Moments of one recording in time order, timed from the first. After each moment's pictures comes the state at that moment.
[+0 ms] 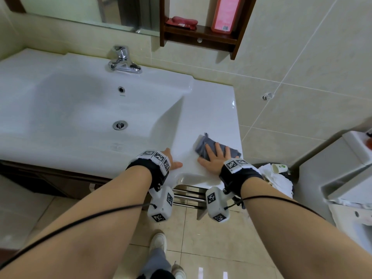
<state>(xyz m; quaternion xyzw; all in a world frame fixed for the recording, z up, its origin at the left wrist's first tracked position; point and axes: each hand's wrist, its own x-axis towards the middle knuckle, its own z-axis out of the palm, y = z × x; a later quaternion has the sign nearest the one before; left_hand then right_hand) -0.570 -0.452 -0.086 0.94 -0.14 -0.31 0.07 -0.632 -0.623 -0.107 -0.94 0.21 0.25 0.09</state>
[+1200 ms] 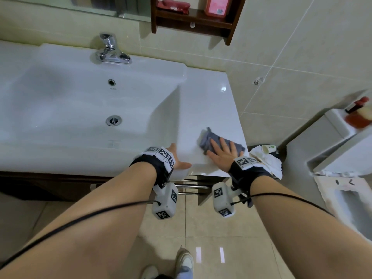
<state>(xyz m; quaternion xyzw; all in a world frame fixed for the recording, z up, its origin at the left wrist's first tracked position) -0.557 -0.429 -0.114 0.92 -0.25 -0.30 0.03 -0.655 -0.602 -0.112 -0.92 0.28 0.23 0.14</state>
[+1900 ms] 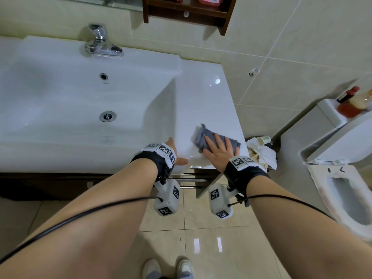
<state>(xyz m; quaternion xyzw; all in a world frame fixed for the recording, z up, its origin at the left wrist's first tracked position) -0.546 -0.433 -0.140 0.91 -0.28 -0.30 0.02 -0.668 -0.584 -0.117 -0.93 0.28 0.19 0.15</state>
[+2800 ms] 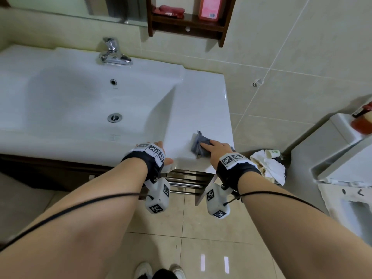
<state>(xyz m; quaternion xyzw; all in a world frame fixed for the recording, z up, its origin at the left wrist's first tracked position) -0.565 -0.433 -0.129 0.95 -0.18 -0.27 -0.03 -0.673 -0.626 -0.090 -0.95 0.16 0.23 0.10</state>
